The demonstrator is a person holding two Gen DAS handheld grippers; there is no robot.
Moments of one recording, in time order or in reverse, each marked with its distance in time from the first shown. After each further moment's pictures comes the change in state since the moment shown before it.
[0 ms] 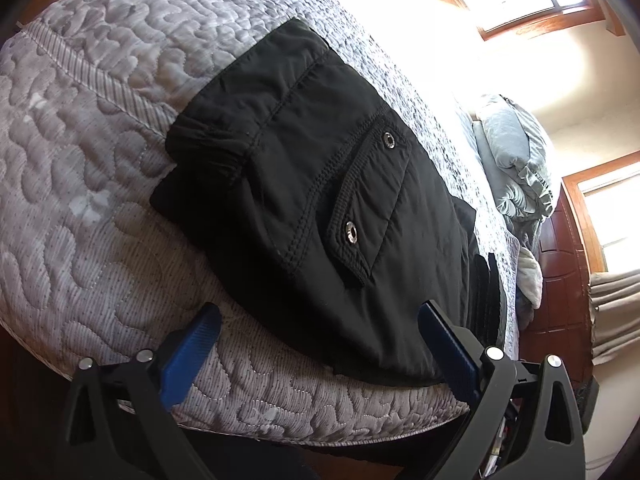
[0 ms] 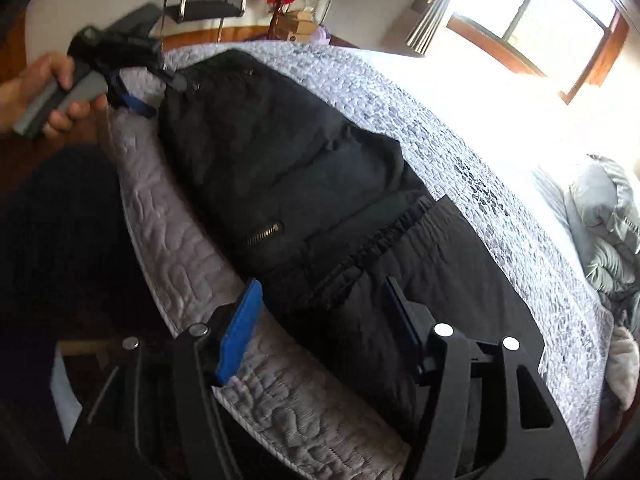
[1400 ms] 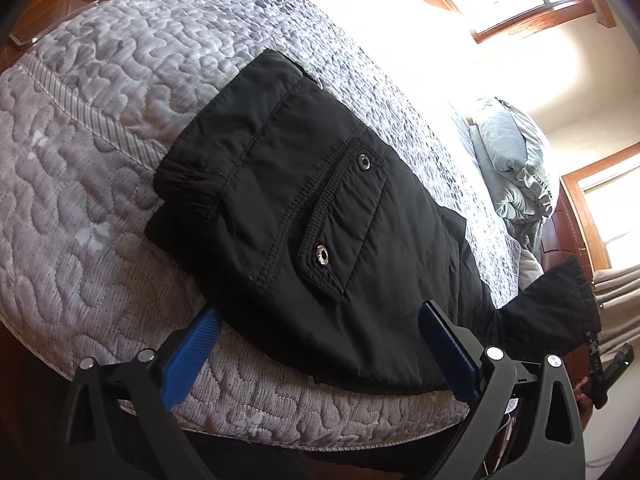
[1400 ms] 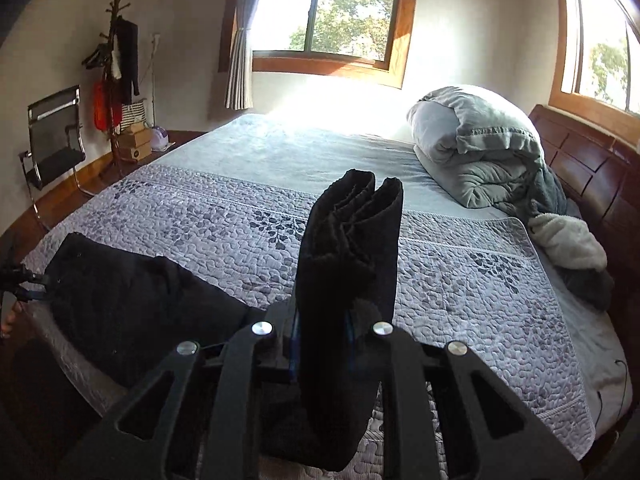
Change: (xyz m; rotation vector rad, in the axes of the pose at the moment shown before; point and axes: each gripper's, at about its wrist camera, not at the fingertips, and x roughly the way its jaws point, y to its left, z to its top) left arm -0.028 -0.009 0.000 0.029 -0.050 0.032; right arm -0.125 -0.168 -0.013 0.401 -0.184 -0.350
